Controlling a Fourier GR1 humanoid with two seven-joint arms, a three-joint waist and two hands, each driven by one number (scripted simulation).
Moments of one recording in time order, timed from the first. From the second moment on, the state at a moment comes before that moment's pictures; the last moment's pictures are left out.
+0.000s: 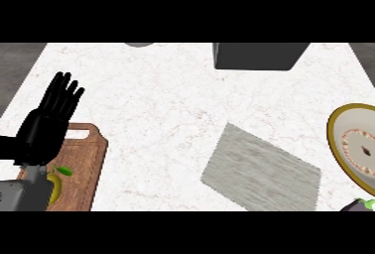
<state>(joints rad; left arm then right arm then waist) -0.16 0.33 0.00 -1.57 0.43 0.03 0.01 -0.20 -0.84 -0.32 -1.17 0.40 0.08 -0.31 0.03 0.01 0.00</state>
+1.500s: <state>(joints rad) -0.15 0.31 0.02 -1.58 0.41 0.00 0.01 -0.68 -0.87 -0.53 -0.23 0.25 0.34 -0.63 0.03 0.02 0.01</state>
